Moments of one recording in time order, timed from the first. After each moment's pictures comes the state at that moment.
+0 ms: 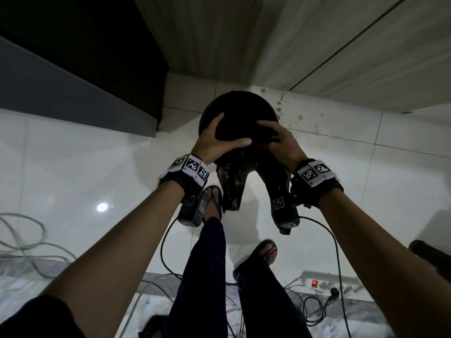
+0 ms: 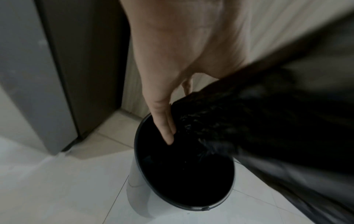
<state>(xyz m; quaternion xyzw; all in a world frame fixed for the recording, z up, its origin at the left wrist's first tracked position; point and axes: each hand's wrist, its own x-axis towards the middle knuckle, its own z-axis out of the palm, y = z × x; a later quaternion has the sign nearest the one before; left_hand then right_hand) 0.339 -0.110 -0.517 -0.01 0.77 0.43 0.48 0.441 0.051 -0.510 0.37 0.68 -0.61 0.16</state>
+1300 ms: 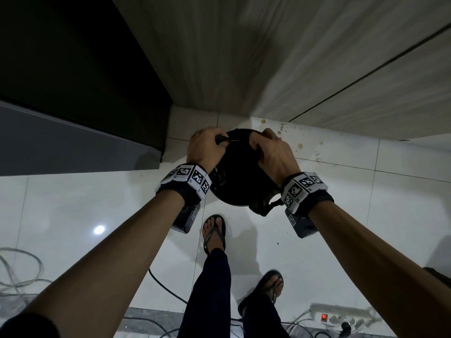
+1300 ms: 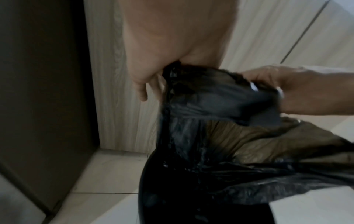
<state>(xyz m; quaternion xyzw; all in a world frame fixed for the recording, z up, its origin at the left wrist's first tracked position) 0.261 -0.087 -0.523 0.15 0.89 0.32 0.30 0.368 0.055 -0.515 0.17 0.94 -0.28 0.10</state>
